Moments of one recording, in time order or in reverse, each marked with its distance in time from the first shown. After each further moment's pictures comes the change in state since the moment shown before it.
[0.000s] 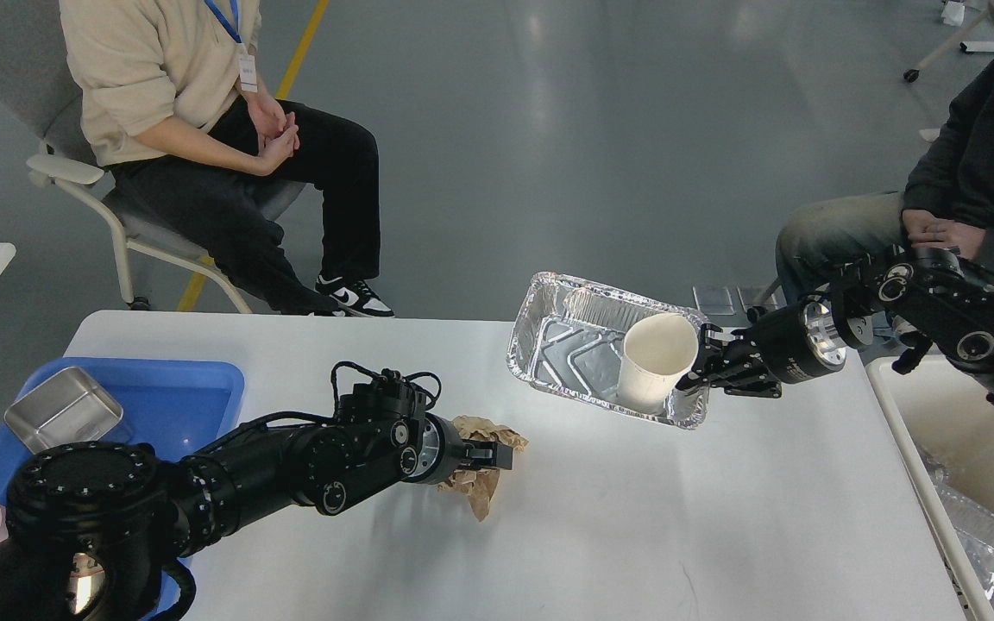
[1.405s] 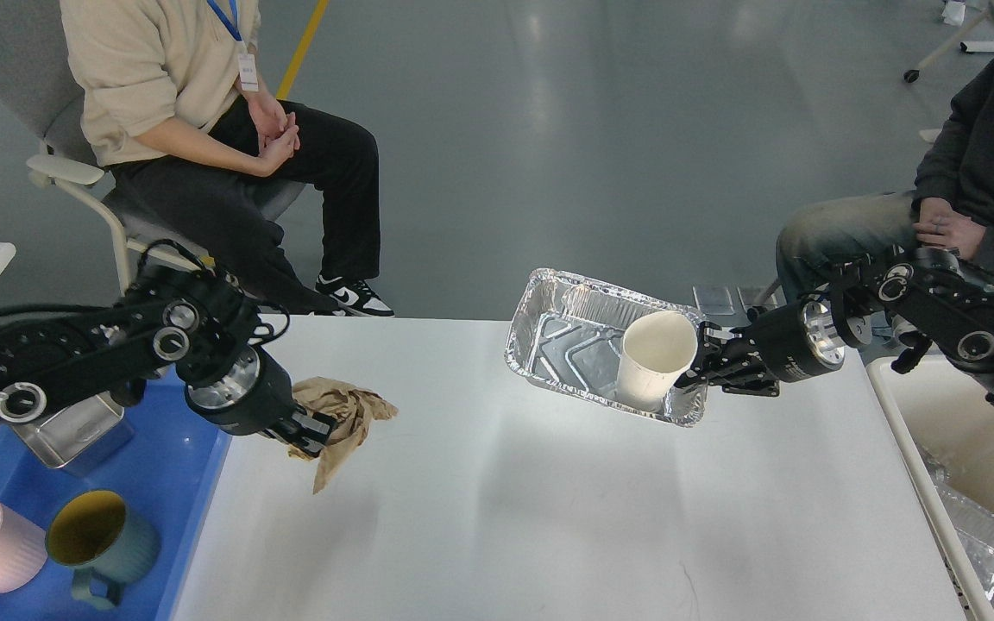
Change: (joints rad) left arm -0.210 0.817 -0.261 -0.789 -0.048 -0.565 0.200; right arm -0.002 0.001 0.012 0.003 0.002 0.000 0.001
